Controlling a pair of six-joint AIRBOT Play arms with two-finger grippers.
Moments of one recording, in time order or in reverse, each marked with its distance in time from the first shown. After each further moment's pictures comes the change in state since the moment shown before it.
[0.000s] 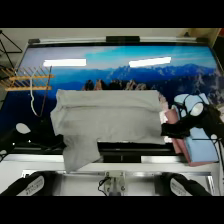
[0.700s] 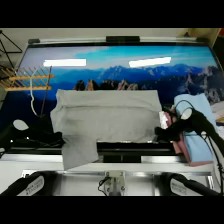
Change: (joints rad) left arm -0.002 0.010 0.061 -0.011 -0.035 0.068; right arm 0.012 -0.159 -0.071 0.070 -0.091 0.003
